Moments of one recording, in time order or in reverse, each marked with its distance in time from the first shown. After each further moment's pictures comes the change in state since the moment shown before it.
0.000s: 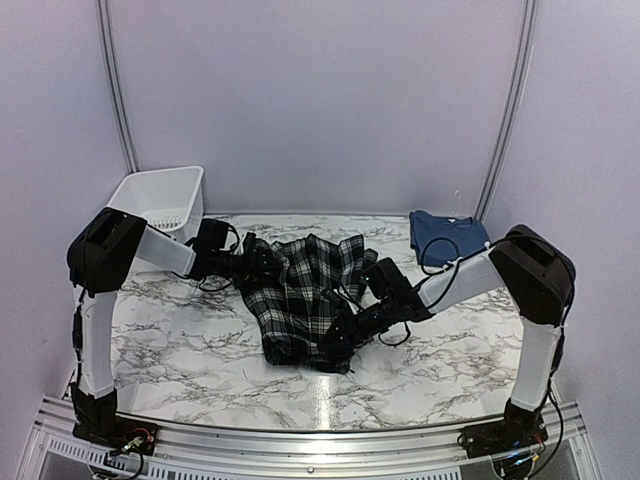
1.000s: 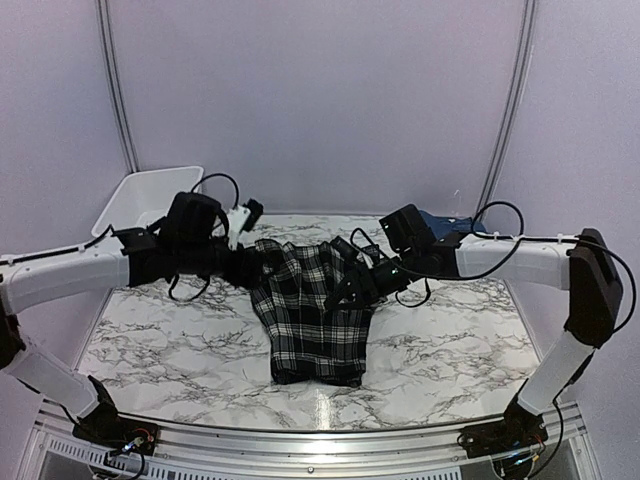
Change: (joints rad) left arm -0.284 -0.731 -0.133 -0.519 -0.587 0.603; right arm -0.015 -0.287 0.179 -0.376 -0.011 -0.046
